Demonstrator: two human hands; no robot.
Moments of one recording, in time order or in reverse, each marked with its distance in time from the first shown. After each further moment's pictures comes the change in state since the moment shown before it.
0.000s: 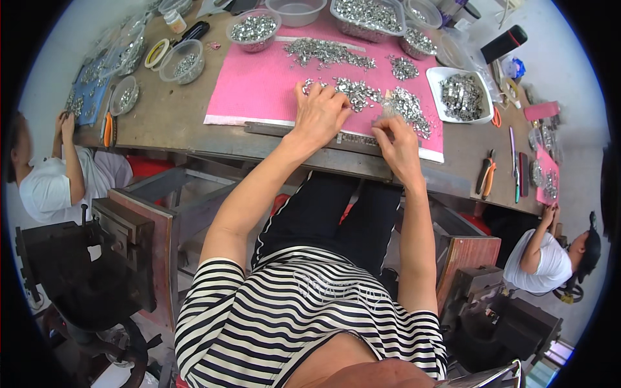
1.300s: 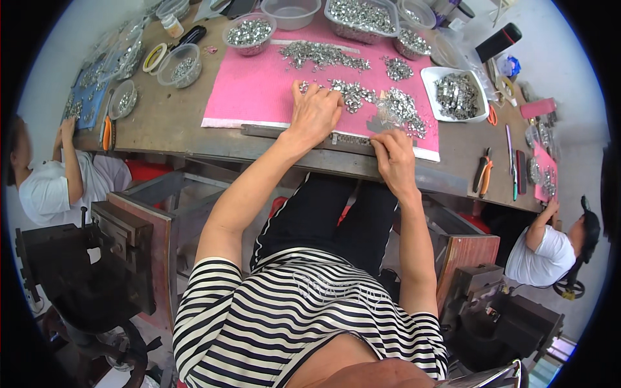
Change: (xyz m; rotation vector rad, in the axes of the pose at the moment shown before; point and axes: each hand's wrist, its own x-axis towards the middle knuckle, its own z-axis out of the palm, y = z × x) left_hand 0.008 -0.007 0.005 0.035 -0.018 0.035; right_hand -0.025 0.000 -0.003 -0.158 0.117 -0.206
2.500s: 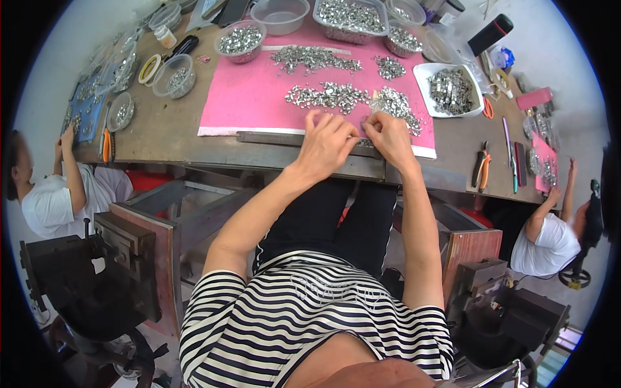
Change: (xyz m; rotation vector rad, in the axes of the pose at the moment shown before) left_hand -0.032 0.049 -0.009 -0.272 -0.002 0.095; right_hand 0.042 0.020 0.005 0.045 -0.280 0.382
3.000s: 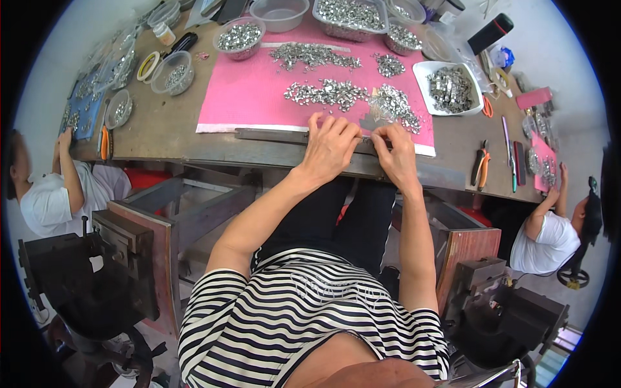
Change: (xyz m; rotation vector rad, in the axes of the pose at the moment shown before) left_hand -0.004 0.010 0.014 0.050 0.026 -0.018; right_hand -0.041 0.003 0.001 0.086 0.258 -0.237
